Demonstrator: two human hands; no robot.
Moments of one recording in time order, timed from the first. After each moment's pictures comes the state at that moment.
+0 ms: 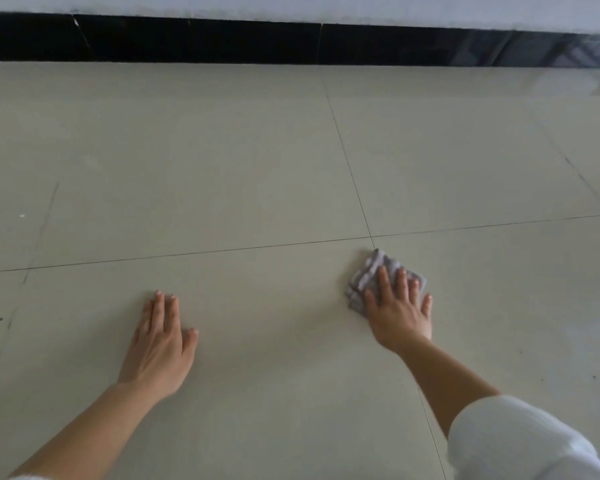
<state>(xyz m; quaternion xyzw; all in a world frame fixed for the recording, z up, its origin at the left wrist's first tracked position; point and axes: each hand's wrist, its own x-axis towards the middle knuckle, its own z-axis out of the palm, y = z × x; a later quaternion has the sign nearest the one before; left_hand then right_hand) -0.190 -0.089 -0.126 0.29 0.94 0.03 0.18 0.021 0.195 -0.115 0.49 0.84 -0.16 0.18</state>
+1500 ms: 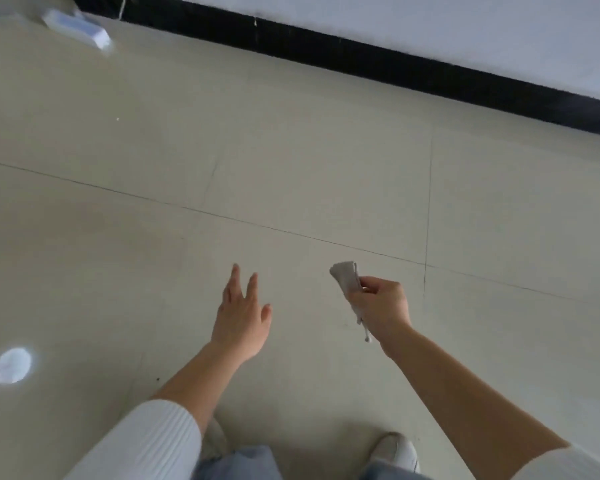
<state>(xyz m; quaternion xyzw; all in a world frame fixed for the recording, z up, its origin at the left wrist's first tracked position) -0.144 -0.138 0.051 0.16 0.94 0.13 0.26 -0.072 0.060 0.113 0.47 0.71 -0.51 0.10</state>
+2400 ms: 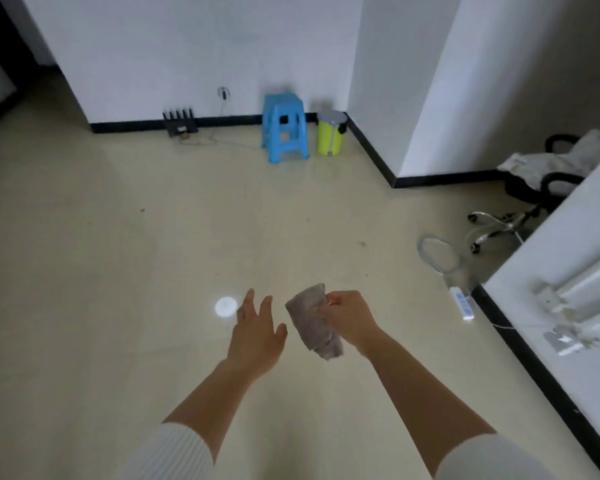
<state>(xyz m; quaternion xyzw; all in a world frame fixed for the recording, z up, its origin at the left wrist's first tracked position) -0.077 -0.626 0.705 -0.37 0.89 0.26 -0.04 -0.205 -0.517 0.752 -0.20 0.83 -0.40 0.32</state>
